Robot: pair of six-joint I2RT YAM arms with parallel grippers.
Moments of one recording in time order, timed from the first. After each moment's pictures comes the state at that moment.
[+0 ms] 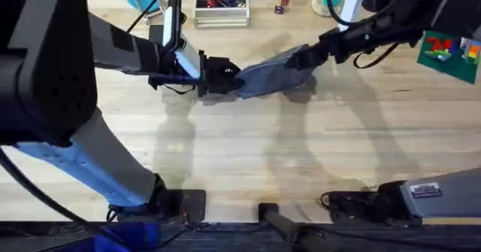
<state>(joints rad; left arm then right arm) 0.01 1.89 0.84 -0.19 1.31 1.24 0.08 1.64 1.14 -0.68 -0.76 -0.38</state>
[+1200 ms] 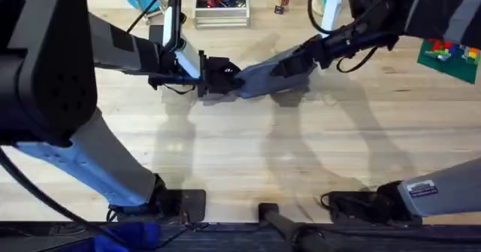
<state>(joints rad) 0.01 1.89 0.84 -0.19 1.31 1.24 0.17 1.71 1.14 -0.64 -0.84 -0.37</state>
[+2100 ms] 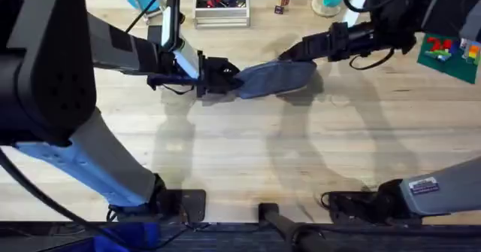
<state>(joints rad) 0.02 1.89 0.84 -0.20 1.31 1.24 0.06 1.71 1.14 -0.72 -1.21 -0.32</state>
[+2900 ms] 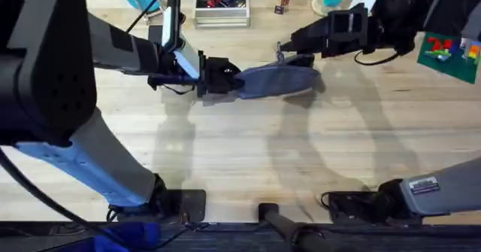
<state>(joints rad) 0.02 1.89 0.83 -0.20 1.32 1.24 0.05 1.72 1.14 -0.72 -1.55 -0.27</state>
